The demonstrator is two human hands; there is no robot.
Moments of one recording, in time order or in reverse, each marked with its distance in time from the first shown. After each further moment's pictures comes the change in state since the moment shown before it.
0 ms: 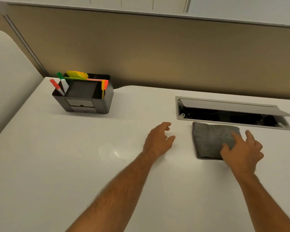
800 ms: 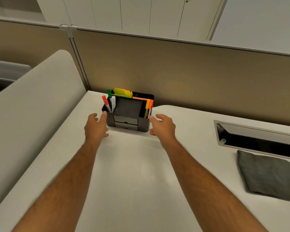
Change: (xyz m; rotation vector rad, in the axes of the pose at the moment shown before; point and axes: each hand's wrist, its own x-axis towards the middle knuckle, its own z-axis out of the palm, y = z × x) left_hand 0.019 -0.139 -0.320 -0.331 0.664 -0.500; right_hand -0.068 -0.395 0.064 0.850 -0.563 0.034
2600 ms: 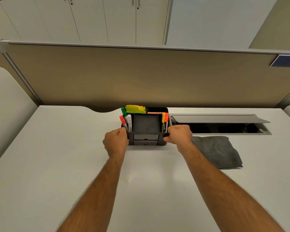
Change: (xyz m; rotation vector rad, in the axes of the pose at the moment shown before) left_hand -0.165 0.022 0.166 0.045 -0.124 0.091; right_hand 0.002 0.075 -0.208 0.082 0.279 0.192
